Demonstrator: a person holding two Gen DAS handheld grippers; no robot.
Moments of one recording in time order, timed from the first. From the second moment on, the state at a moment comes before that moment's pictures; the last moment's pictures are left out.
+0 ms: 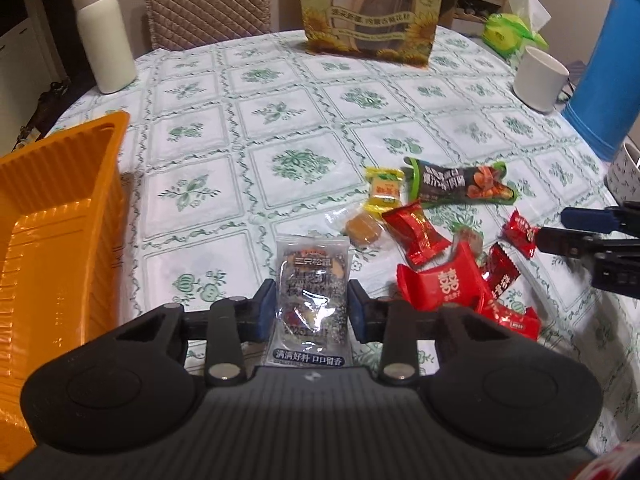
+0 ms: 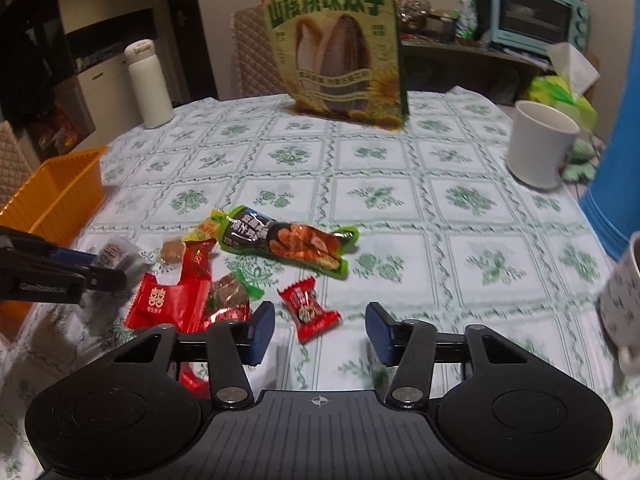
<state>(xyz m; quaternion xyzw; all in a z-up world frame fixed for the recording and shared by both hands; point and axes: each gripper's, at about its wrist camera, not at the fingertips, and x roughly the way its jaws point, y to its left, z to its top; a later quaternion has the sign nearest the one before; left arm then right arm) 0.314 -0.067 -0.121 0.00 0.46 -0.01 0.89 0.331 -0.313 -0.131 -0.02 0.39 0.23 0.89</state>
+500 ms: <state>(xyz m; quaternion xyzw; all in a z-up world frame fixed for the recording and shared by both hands) 0.301 -0.062 -0.111 -0.02 0.46 0.01 0.89 0.348 -0.290 -0.146 -0.08 0.39 0.25 0.88</state>
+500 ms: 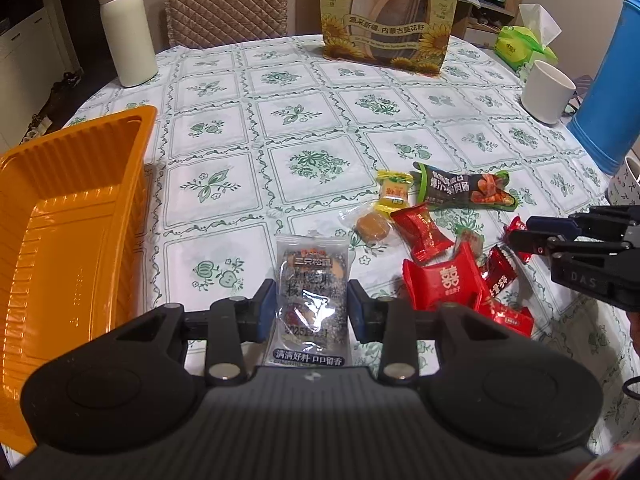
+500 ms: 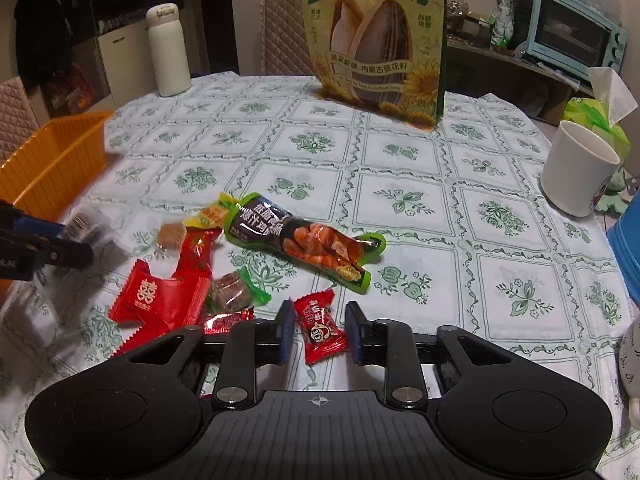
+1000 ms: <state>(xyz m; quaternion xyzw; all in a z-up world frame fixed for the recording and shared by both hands) 0.268 -0.080 -0.087 -0.03 0.44 0.04 0.89 0.330 -0.313 -0.125 -0.02 0.39 0.26 0.88</state>
